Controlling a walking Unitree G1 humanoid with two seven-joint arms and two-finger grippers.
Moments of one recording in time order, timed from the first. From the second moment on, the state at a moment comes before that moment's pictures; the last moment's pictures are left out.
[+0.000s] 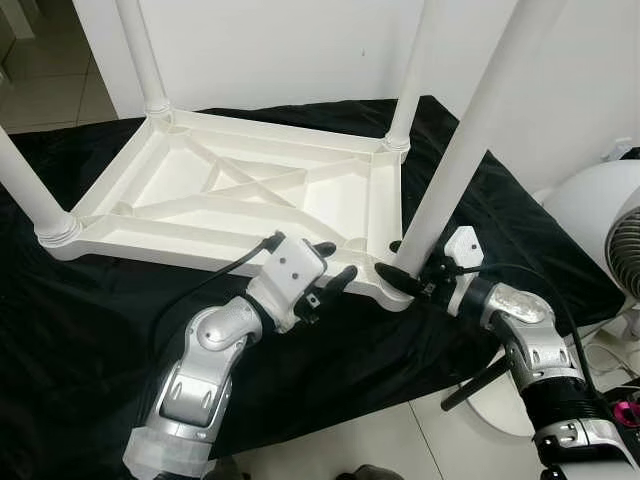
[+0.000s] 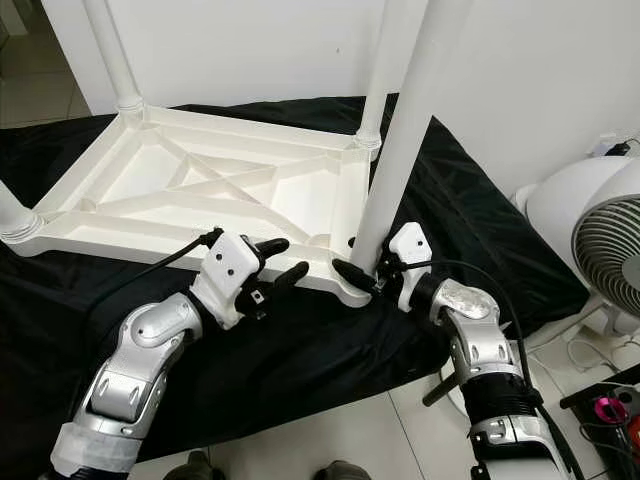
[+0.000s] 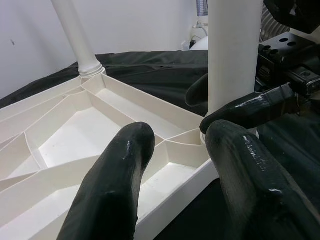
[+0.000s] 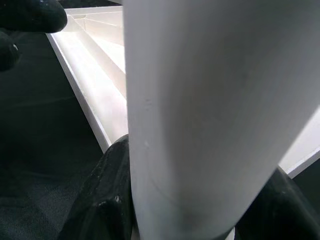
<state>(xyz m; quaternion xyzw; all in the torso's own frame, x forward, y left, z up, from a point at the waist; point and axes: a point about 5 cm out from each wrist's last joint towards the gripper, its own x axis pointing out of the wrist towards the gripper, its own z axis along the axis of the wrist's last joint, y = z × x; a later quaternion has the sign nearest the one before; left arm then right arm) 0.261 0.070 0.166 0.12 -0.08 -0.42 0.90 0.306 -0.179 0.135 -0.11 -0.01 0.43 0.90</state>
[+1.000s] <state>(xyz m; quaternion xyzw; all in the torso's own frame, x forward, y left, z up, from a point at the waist) 0.258 0.064 0.162 0.12 -0.08 -0.42 0.89 0.281 -0.123 0.133 0.00 -0.02 0.04 1.00</state>
